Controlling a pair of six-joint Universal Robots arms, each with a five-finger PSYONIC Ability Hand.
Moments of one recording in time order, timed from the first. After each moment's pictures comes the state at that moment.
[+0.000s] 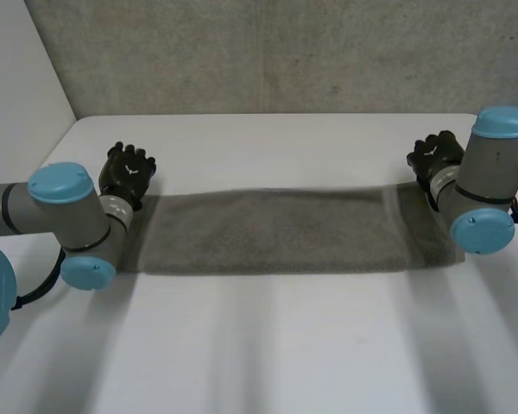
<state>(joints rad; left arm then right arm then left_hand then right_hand) 4.45 -2.49 -1.14 3.54 -1.57 3.91 1.80 -0.62 0.78 0.08 1.63 2.29 0.25 0.26 0.26 0.26 0.10 0.82 0.26 0.26 0.27 0.06</state>
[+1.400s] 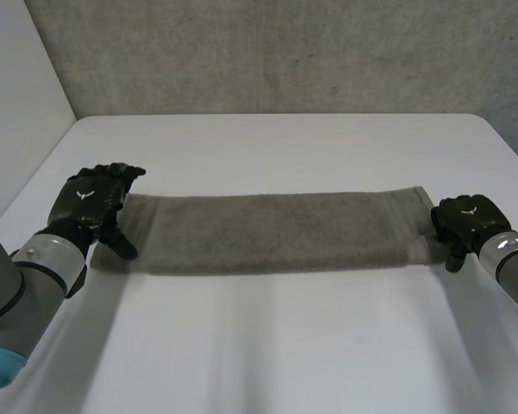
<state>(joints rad) 4.51 -1.78 -1.90 3.52 -1.42 3.26 1.59 -1.02 1.62 -0.21 1.32 2.56 0.17 0.17 0.17 0.17 0.03 0.82 0.47 0.46 0.46 0.26</state>
